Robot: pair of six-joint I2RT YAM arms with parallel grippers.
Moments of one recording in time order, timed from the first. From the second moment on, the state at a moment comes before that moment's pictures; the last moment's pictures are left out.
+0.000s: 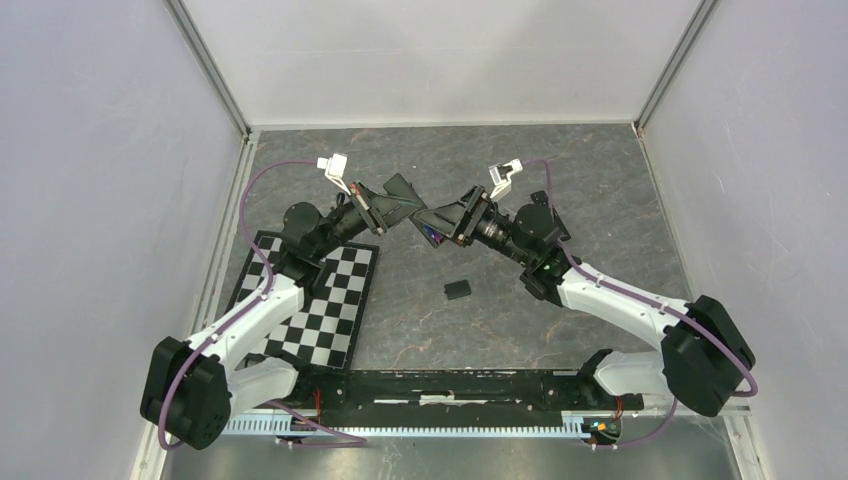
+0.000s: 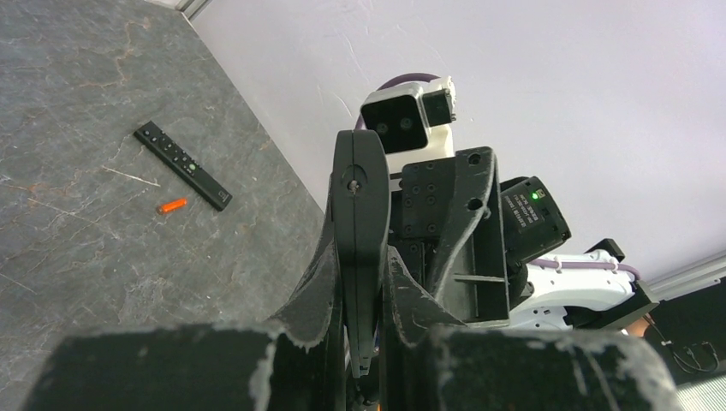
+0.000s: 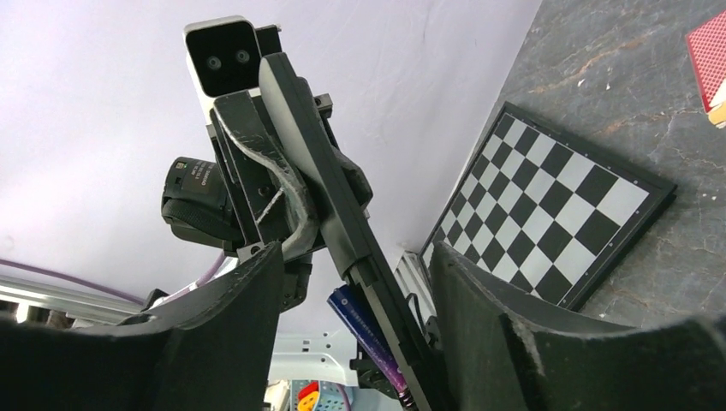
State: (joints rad) left arm -0.43 1.11 0.64 0.68 0.54 -1.03; right arm 0.73 1.27 0.73 0.64 -0.27 1.17
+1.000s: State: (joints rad) left arm -0.43 1.11 0.65 0.70 0.55 -1.07; right arm 0.72 1.29 0.72 0.71 -0.31 1.15
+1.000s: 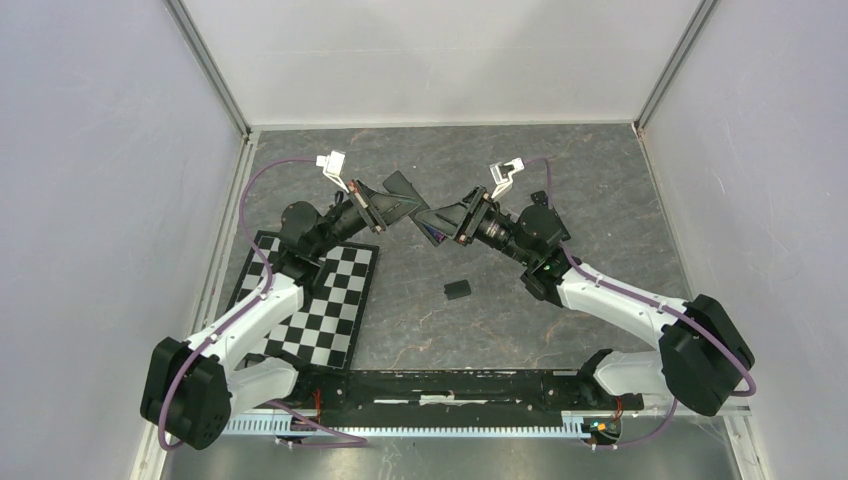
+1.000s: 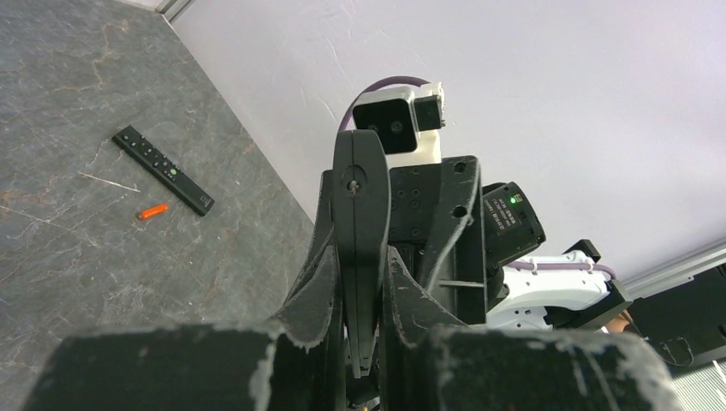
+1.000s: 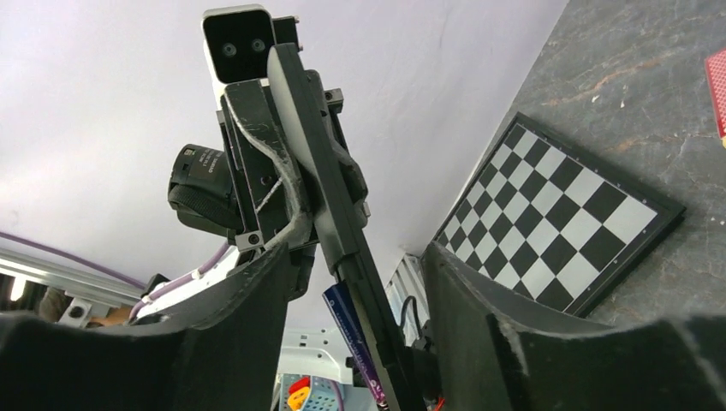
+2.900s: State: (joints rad) left arm -0.42 1.15 0.65 0.76 0.51 -1.13; right arm 0.69 1.09 0.52 0.69 -0.28 0.90
